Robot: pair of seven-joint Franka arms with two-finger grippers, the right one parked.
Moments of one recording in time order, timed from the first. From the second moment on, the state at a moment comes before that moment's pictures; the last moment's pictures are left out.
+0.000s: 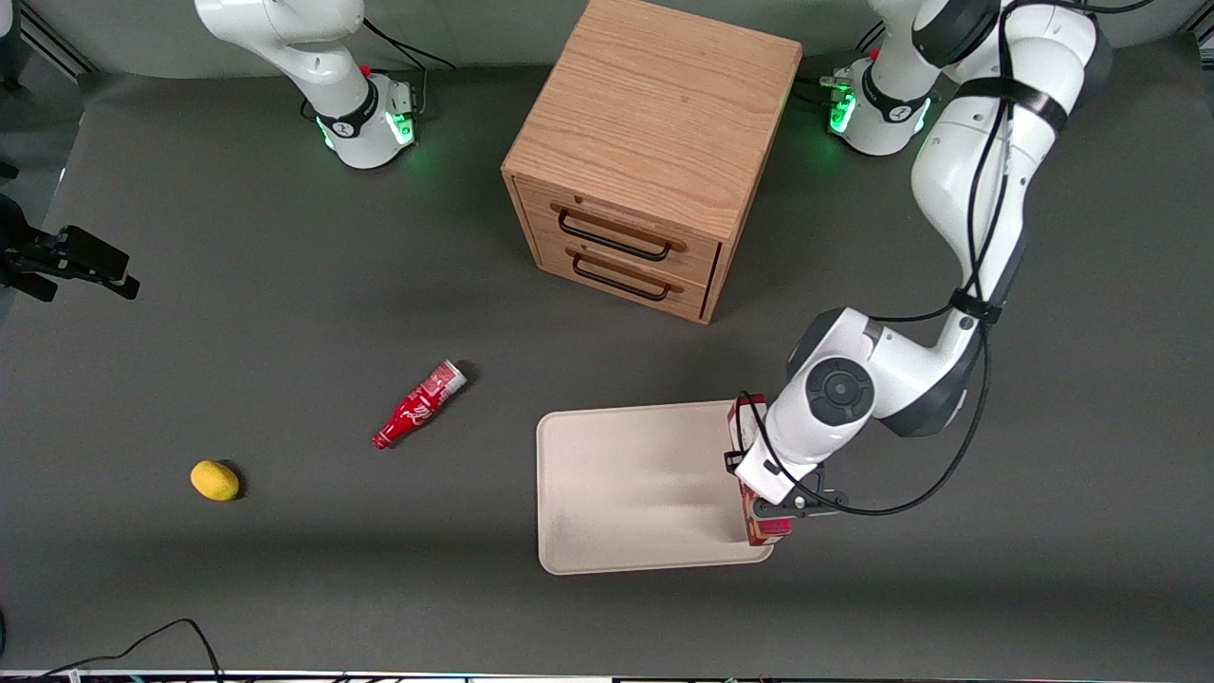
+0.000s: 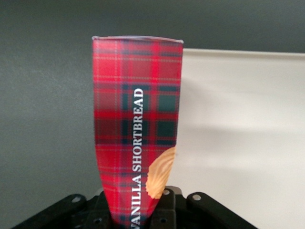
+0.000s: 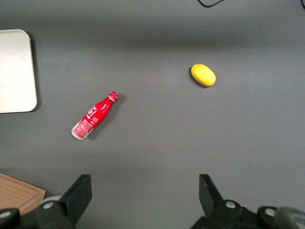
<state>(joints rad) -0.09 0.87 -0.44 -1.34 0.41 2.24 -0.71</state>
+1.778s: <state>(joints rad) -0.03 0.36 -0.22 -1.28 0.00 1.55 -0.33</state>
